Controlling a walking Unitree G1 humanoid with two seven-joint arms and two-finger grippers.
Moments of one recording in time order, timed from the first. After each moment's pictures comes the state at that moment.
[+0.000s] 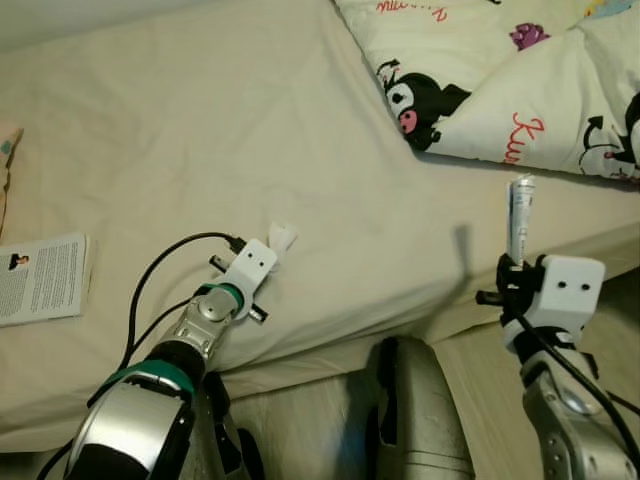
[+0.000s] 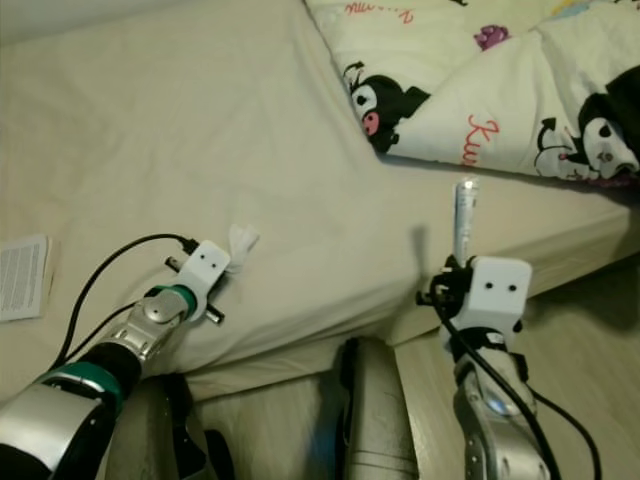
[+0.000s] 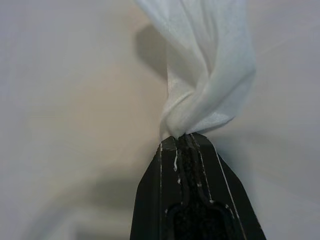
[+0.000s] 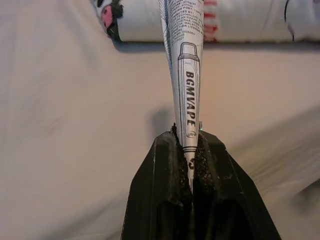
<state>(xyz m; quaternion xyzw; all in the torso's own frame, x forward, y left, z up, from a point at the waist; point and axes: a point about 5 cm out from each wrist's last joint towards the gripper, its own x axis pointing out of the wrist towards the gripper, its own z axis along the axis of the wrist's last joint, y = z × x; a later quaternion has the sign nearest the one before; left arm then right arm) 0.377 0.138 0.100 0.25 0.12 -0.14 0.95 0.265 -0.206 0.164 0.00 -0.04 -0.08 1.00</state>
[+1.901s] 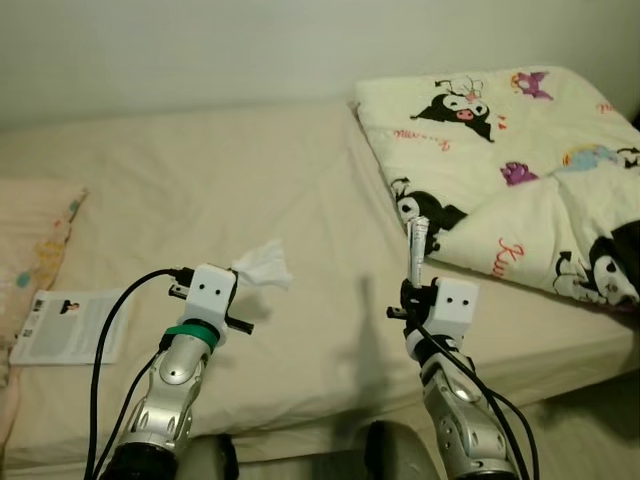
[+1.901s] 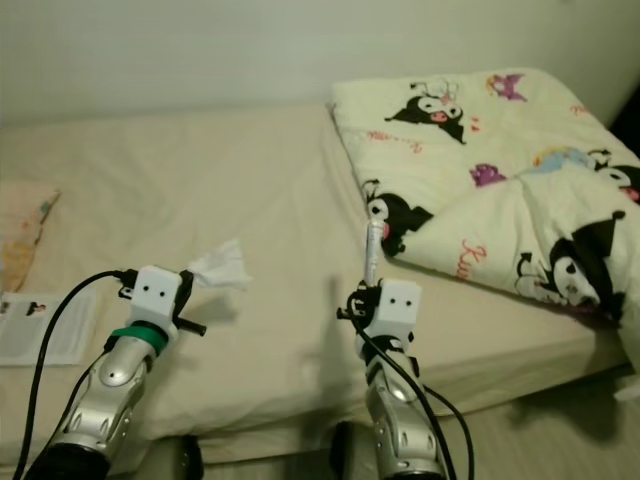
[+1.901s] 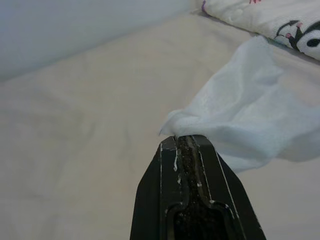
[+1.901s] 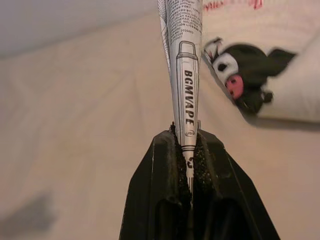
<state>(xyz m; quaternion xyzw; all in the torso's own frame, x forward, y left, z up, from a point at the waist) 0.315 0.157 0.096 0.11 0.00 -0.05 0.99 0.303 -0.142 0.096 0.10 0.02 0.00 1.00</state>
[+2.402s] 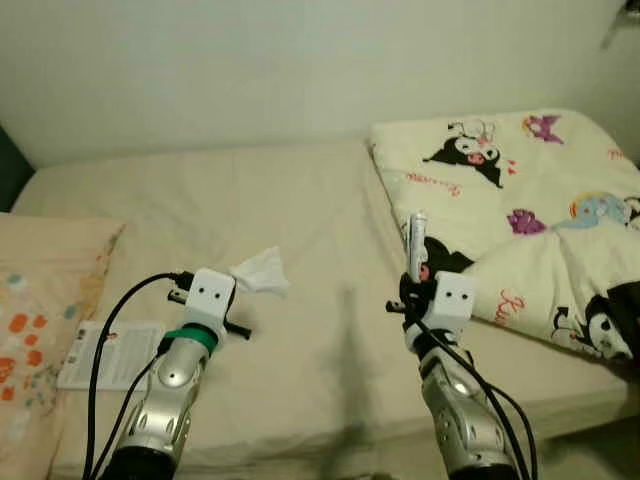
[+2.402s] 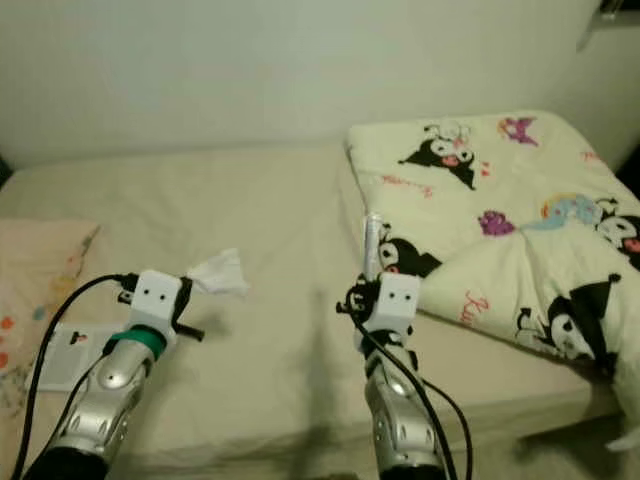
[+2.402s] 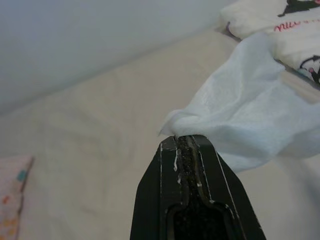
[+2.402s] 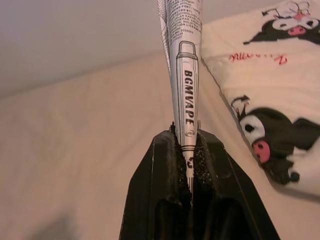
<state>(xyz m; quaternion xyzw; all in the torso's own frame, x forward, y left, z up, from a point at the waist) 0.315 0.159 0.097 0.12 0.01 -0.05 0.99 0.309 -0.142 0.102 0.09 0.00 0.01 1.00</state>
